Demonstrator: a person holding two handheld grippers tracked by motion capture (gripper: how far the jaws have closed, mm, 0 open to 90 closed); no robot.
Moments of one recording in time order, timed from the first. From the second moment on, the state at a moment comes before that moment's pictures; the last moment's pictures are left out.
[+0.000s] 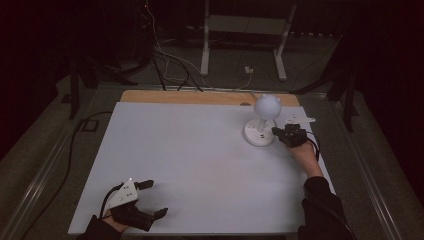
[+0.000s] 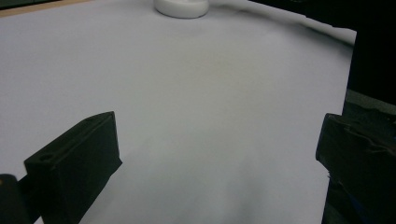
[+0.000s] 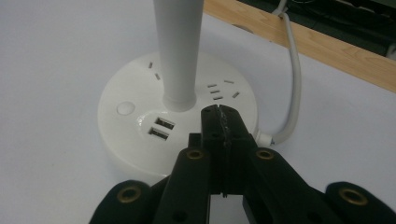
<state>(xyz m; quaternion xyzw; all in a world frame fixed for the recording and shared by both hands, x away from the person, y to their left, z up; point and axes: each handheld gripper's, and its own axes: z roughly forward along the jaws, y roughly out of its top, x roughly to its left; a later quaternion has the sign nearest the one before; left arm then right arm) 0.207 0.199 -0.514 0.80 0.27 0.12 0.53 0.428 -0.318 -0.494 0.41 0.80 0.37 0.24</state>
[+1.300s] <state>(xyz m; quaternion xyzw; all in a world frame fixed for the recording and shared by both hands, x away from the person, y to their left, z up) 0.206 0.199 -0.514 0.80 0.27 0.12 0.53 0.434 -0.306 -0.509 0.45 0.78 0.37 0.24</state>
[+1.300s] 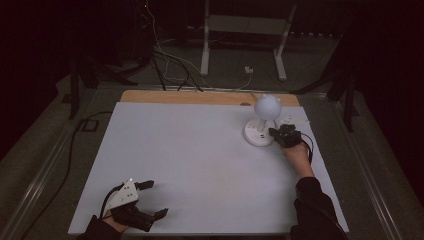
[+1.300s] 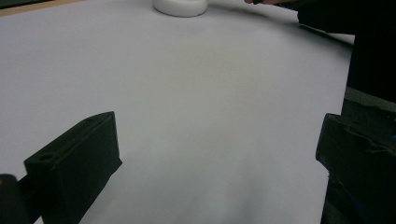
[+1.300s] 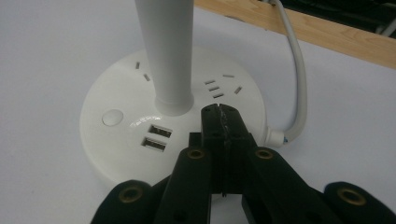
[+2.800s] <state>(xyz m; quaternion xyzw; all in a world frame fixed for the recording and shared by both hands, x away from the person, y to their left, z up) 0.207 0.200 -0.513 0.79 0.27 0.12 0.53 0.417 -0.311 -0.485 0.44 0.77 0.39 0.24</state>
